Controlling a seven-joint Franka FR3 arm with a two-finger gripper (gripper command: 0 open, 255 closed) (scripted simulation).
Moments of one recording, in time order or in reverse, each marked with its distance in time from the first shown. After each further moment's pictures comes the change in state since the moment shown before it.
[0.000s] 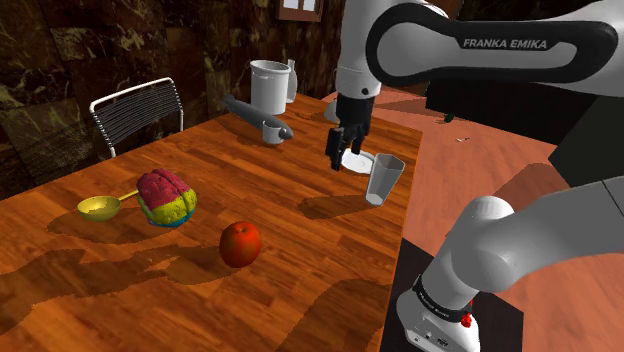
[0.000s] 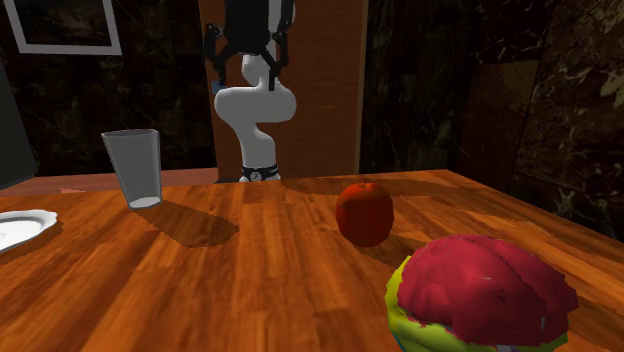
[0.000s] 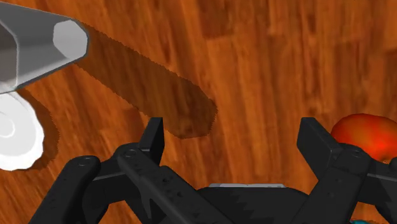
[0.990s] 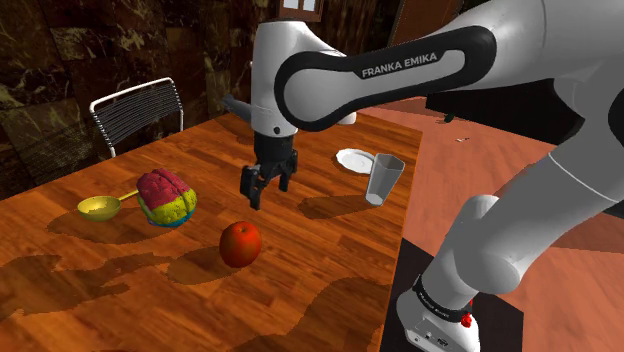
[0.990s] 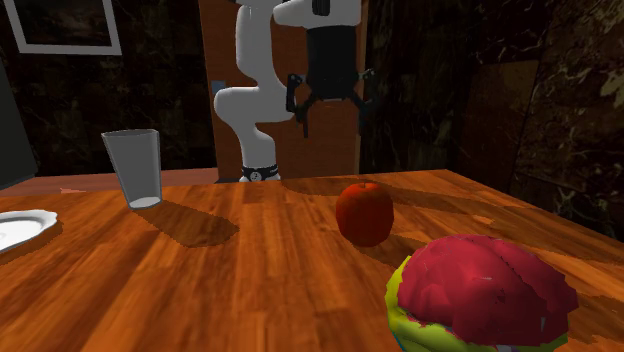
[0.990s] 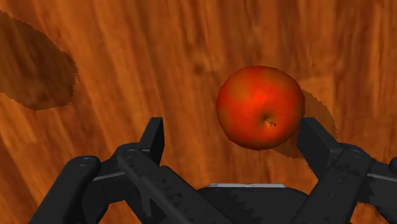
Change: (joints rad) arm 0.083 0.401 0.173 0.137 0.144 0.312 0.180
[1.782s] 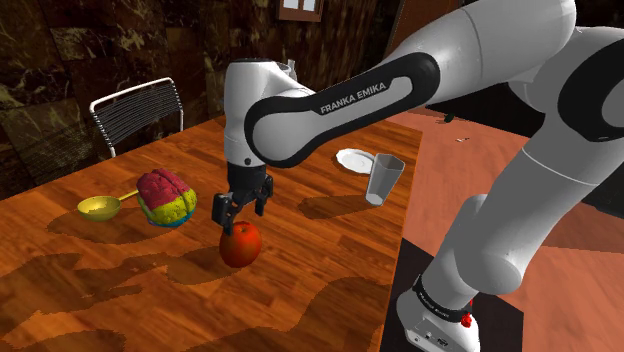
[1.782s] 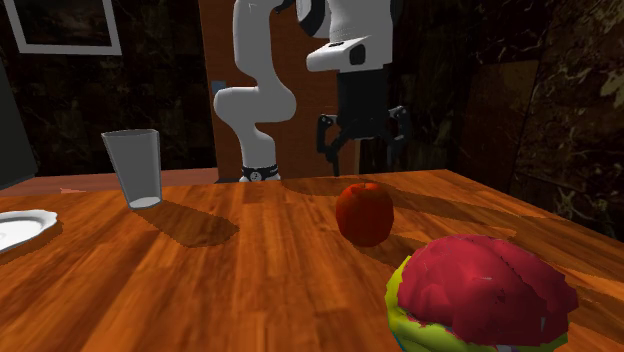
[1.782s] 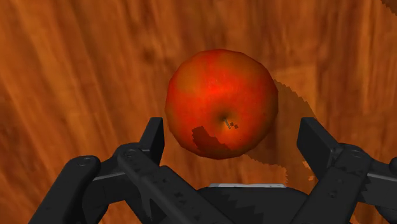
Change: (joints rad) arm 0.025 0.183 0.051 0.025 -0.004 0.176 0.054
